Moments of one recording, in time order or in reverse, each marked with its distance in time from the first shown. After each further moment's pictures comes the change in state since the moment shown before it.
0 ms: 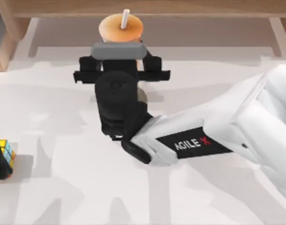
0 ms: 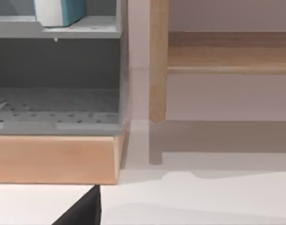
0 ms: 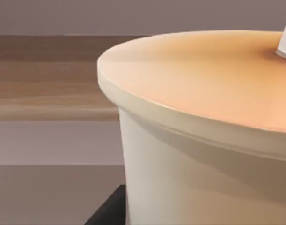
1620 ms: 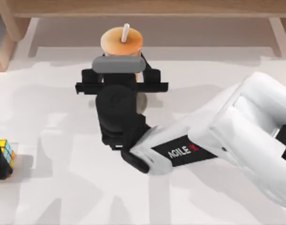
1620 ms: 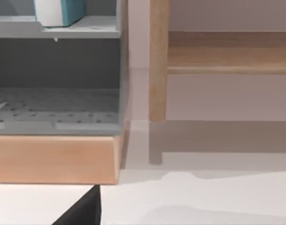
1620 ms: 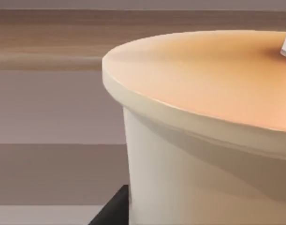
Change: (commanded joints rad) left arm 0.000 0.000 0.000 0.000 0.000 0.000; right arm 0.002 0.083 -0.001 0.081 0.007 -0.003
